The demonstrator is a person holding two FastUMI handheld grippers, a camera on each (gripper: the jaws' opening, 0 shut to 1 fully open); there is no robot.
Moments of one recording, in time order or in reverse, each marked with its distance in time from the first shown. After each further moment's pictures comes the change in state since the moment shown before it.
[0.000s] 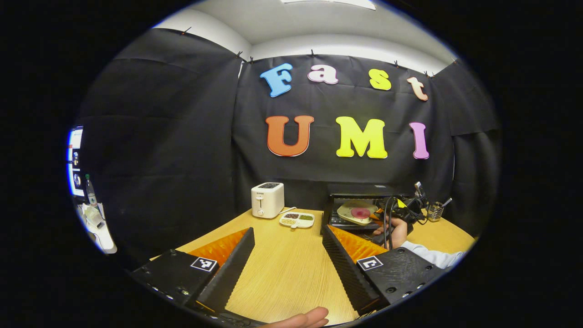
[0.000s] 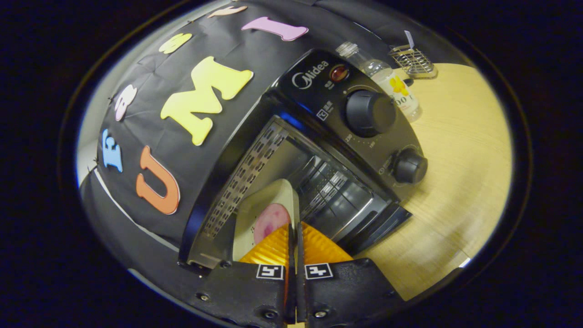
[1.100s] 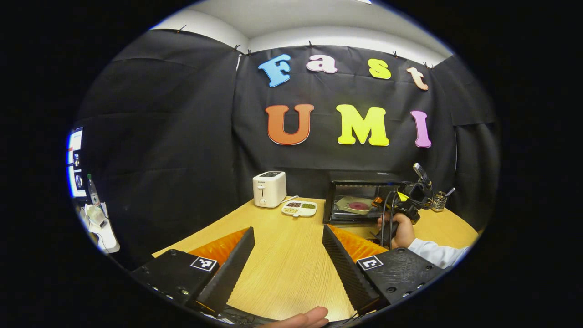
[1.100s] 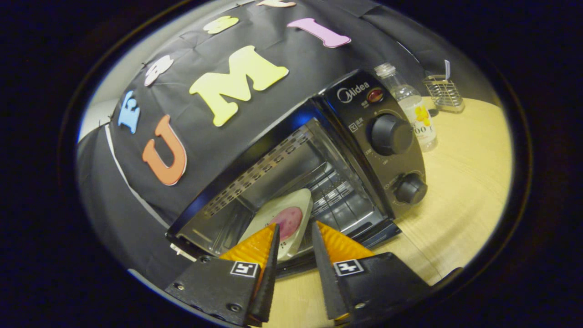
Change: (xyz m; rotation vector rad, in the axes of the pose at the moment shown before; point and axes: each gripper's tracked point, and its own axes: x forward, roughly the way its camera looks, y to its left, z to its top) left arm -0.012 -0.009 -0.015 0.034 0.060 0.002; right arm -0.039 0.000 -0.009 -0.279 0.015 0.063
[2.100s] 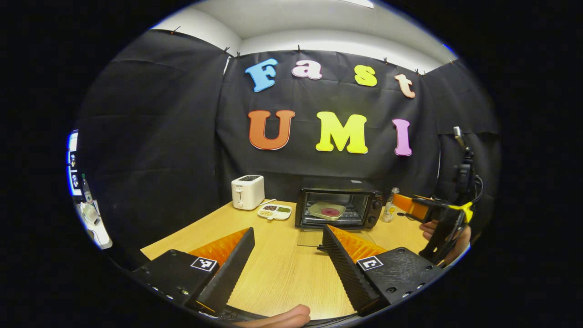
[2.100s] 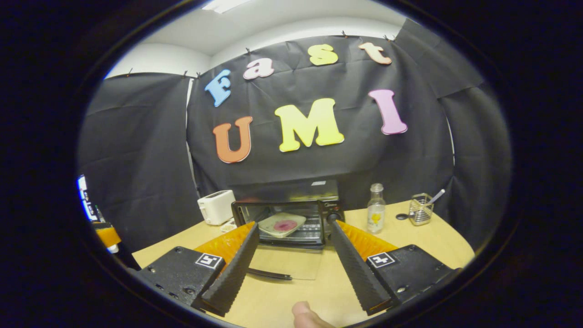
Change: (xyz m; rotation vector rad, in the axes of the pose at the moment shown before) left arm -0.022 -0.070 0.027 -0.030 0.005 -0.104; right arm -0.293 -0.009 0.100 -0.530 -0.150 0.152
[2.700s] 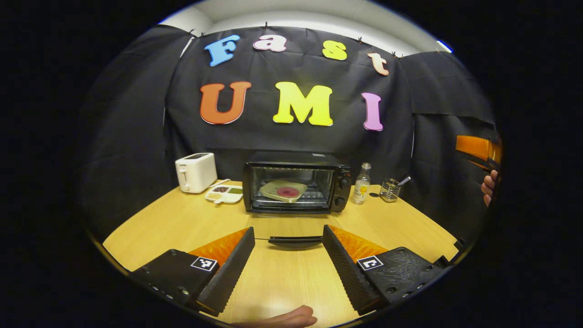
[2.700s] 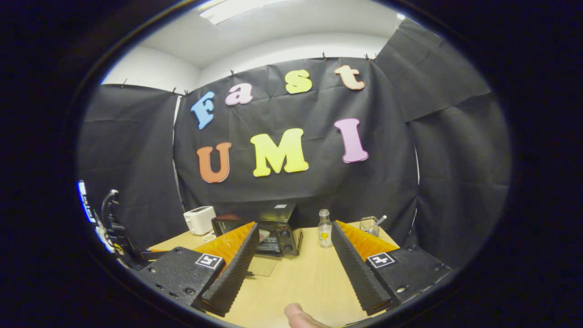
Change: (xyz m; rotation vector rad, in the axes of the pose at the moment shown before) left arm 0.097 -0.115 -0.078 0.020 0.165 -0.242; right arm -0.115 -0.086 0.072 -0.011 -0.127 -0.105
